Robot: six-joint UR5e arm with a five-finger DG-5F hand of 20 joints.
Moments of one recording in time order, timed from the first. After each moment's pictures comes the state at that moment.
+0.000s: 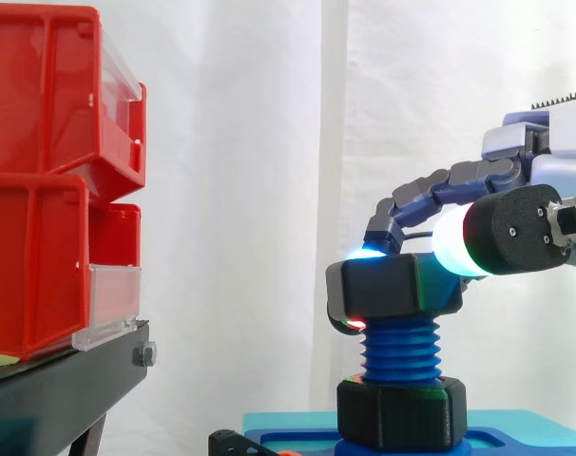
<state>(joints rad) 0.24 -2.10 -1.47 -2.57 -1.07 -1.11</state>
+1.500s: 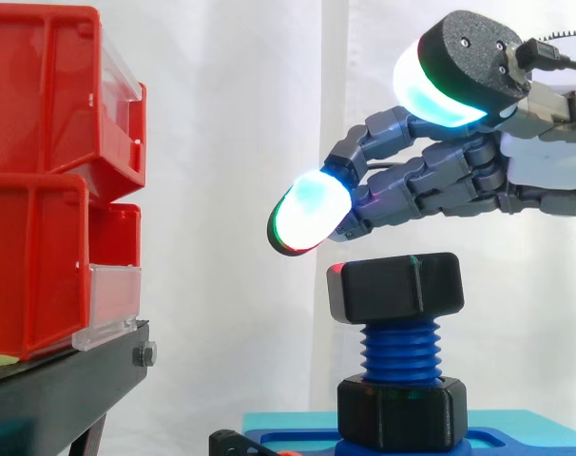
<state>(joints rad) 0.24 -2.10 -1.39 -2.65 -1.12 -1.11</state>
